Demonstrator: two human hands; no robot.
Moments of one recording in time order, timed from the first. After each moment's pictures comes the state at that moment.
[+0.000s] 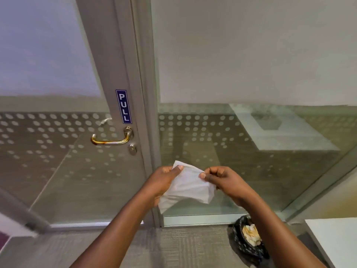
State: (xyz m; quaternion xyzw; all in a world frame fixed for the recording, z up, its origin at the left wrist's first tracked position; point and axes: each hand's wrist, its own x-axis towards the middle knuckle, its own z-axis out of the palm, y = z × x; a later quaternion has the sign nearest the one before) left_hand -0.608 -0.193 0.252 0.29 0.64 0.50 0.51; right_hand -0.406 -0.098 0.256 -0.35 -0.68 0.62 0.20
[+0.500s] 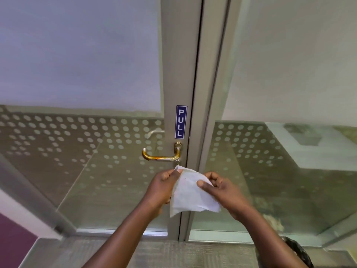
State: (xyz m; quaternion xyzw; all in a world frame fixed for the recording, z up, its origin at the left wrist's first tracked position) left_hand -0.784 -0.239 0.259 0.28 0.65 0.55 0.44; right_hand -0.599 -0.139 0.249 -0.36 -0.68 0.60 0.21
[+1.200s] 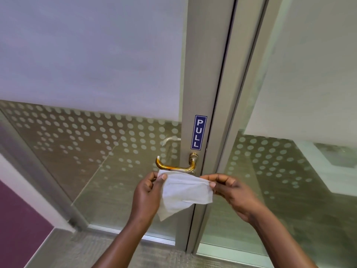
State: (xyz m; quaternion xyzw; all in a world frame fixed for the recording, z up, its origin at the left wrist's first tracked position) left_hand -0.830 -0.257 0.235 0.26 0.65 0.67 0.25; right_hand -0.640 -0.094 0.263 -0.26 -0.63 0.70 0.21
